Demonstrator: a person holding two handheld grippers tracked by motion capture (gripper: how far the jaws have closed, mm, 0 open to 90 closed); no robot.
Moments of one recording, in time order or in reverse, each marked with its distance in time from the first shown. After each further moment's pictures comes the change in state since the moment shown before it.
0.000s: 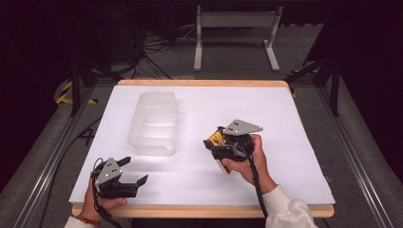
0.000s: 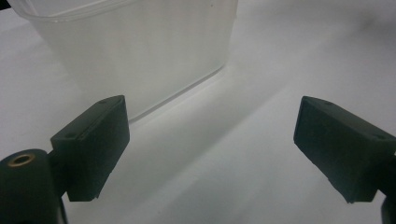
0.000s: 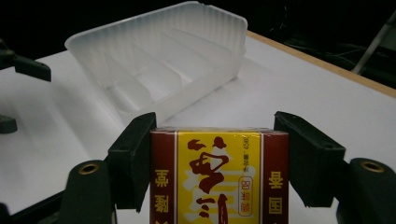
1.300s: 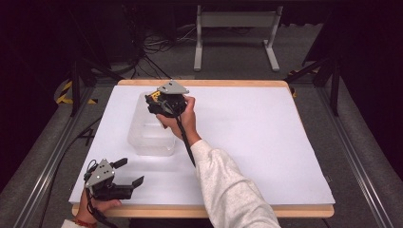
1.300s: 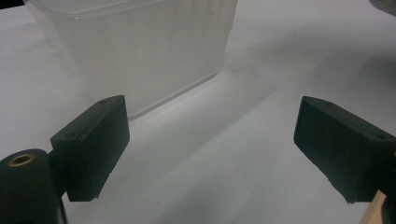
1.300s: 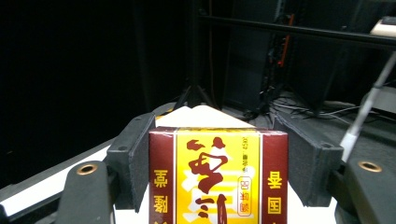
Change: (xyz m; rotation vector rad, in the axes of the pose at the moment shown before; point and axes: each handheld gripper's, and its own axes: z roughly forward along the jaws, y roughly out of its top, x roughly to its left) left arm 0.007 -0.008 -0.011 -0.052 -0.040 -0.043; right arm 0.034 0.107 0.182 -0.236 -0.090 0.040
